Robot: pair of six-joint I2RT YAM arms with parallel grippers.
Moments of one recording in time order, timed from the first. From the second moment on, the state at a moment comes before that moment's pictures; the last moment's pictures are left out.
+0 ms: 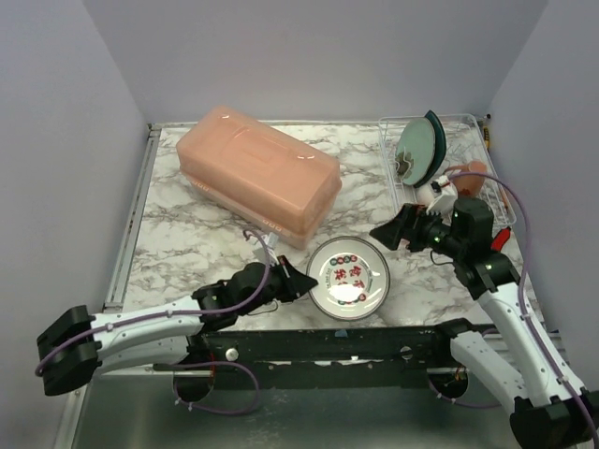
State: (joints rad) left arm -1.12 0.98 0.35 0.24 -0.17 -1.14; right arm 0.23 0.73 0.74 -0.42 -0.38 0.46
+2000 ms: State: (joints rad) left arm -0.97 0.74 0.96 -0.39 -0.28 -0.63; right arm 0.37 0.65 0.37 0.11 -0.66 0.99
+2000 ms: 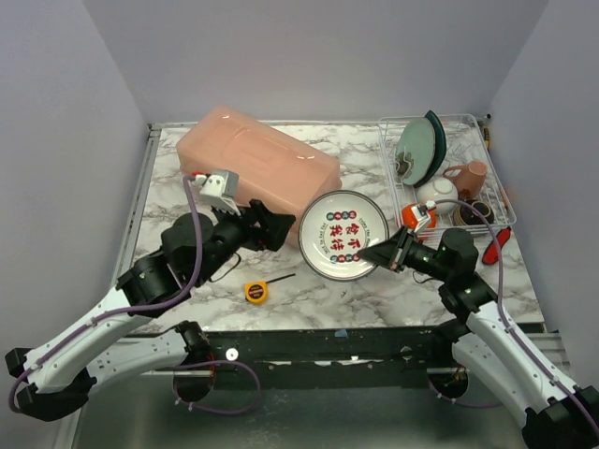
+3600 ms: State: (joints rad) left arm -0.89 0.78 0.76 0.13 -0.65 0.31; right arm 0.37 1.36 1.23 -0.40 0.67 0.18
